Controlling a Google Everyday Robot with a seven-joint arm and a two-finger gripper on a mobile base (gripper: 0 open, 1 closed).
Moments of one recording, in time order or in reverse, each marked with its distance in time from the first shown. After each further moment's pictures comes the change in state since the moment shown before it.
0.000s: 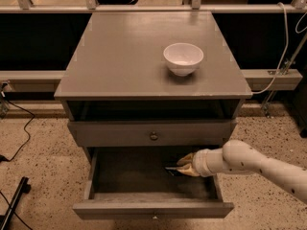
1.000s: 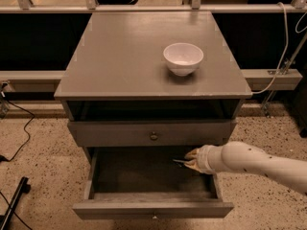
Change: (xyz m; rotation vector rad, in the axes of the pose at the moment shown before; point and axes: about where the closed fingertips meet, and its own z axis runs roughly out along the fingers) arm -0.014 -0.011 -0.043 0.163 0.180 -0.108
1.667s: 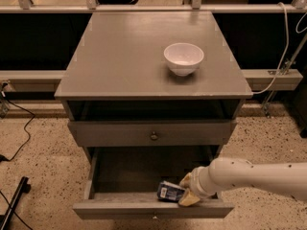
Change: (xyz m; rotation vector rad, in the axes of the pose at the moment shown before) arm 0.017 0.101 0.016 -0.225 0.113 0.015
